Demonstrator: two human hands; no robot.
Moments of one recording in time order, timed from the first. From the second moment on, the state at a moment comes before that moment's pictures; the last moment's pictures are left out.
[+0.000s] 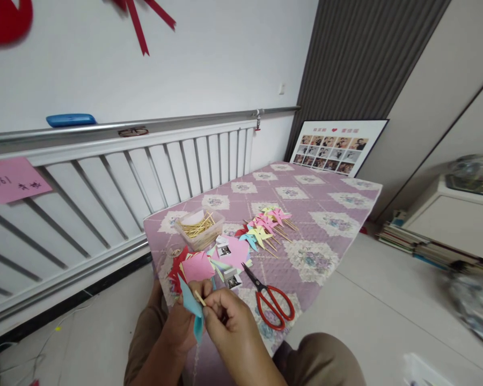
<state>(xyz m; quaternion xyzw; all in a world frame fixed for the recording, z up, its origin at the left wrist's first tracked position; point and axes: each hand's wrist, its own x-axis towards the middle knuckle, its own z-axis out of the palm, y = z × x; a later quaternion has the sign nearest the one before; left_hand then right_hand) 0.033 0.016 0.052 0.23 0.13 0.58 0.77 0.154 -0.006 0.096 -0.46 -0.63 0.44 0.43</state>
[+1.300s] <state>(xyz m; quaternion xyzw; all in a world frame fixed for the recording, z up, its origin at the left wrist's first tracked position) 0.030 0.007 0.066 0.23 0.17 0.58 0.76 0.150 -0.010 0.106 -0.46 -0.57 0.51 0.44</state>
